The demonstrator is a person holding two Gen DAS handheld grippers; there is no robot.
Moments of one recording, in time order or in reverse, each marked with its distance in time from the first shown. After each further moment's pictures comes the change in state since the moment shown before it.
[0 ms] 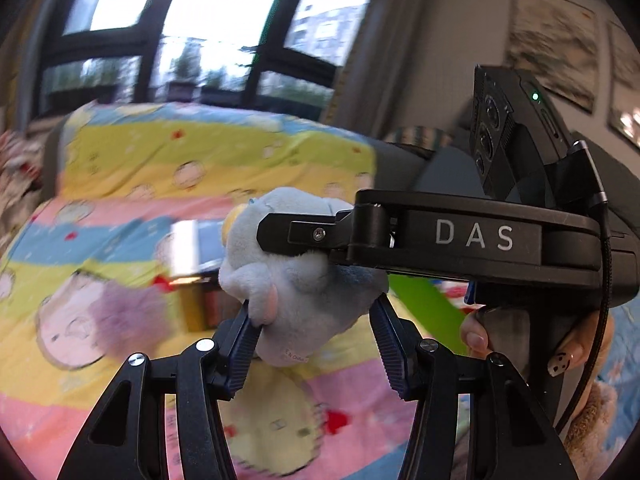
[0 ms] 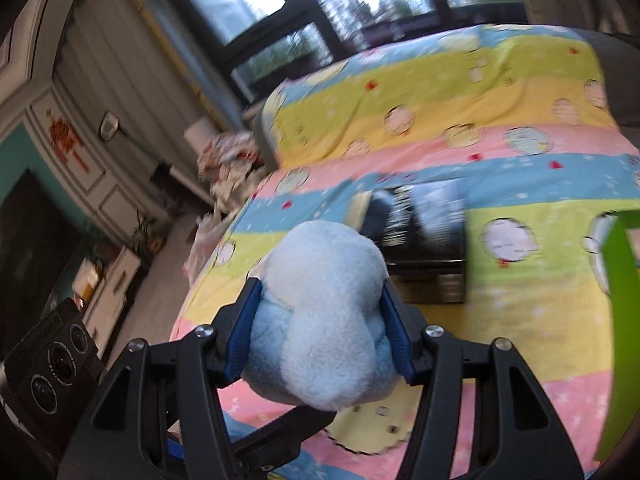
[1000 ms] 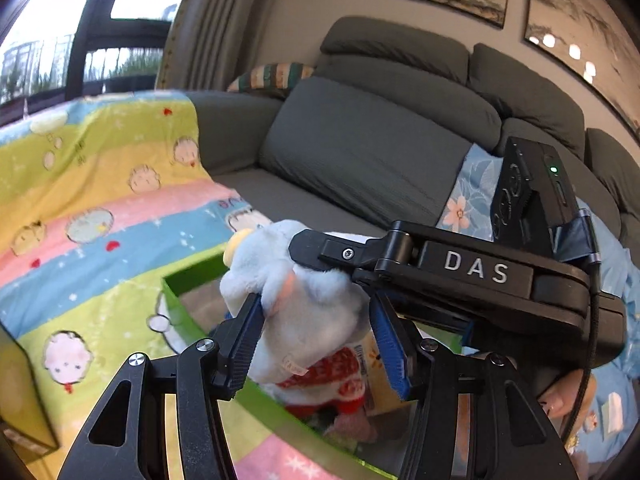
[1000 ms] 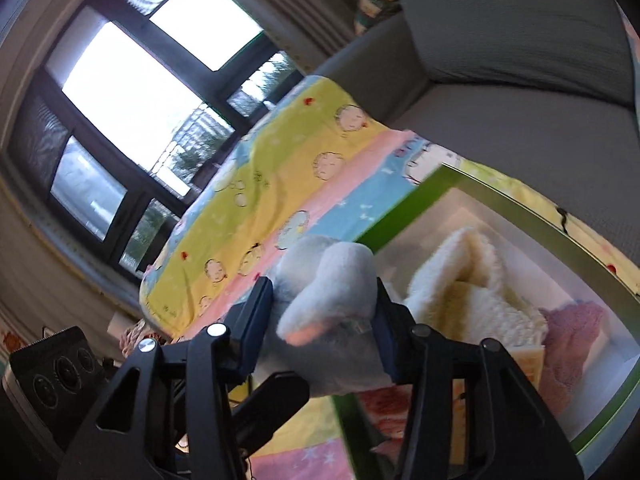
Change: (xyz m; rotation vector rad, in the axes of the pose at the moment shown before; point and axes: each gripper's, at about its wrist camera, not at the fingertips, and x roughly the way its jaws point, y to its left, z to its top) left arm 0.212 -0.187 0.026 0.228 0.200 -0.379; right arm -0.151 -0.237 -0.035 0.535 -0.410 -0.283
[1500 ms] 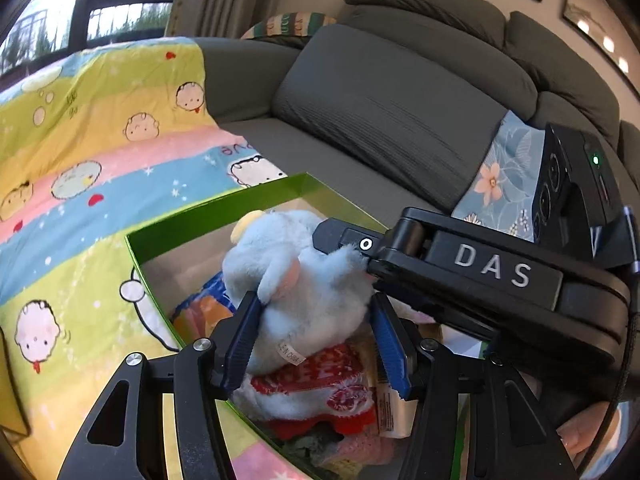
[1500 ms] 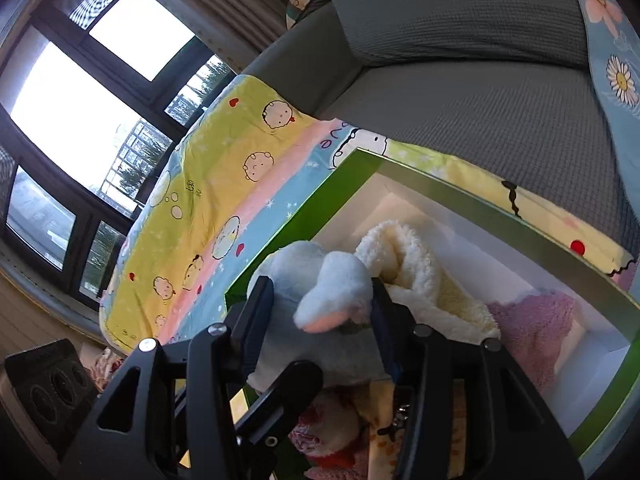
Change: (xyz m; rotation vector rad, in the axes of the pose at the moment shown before) left arm 0.055 0.000 -0.008 -0.055 0.147 0.066; right arm 0.012 -0.041 0.007 0.108 0.011 -0.162
